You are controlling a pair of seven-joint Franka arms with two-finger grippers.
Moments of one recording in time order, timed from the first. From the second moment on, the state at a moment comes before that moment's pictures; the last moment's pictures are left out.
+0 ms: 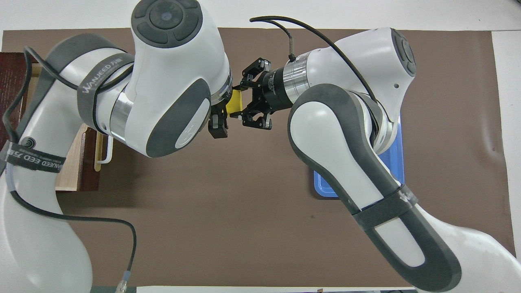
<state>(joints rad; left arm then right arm) -0.48 0.43 -0.15 -1.18 0.04 1.64 -2.17 0.43 0.38 0.02 -1.47 0.81 2.11 1.68</state>
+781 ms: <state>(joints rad) -0.48 0.43 -0.14 -1.18 0.05 1.64 -2.16 0.43 0.38 0.02 -1.47 0.81 2.10 1.68</state>
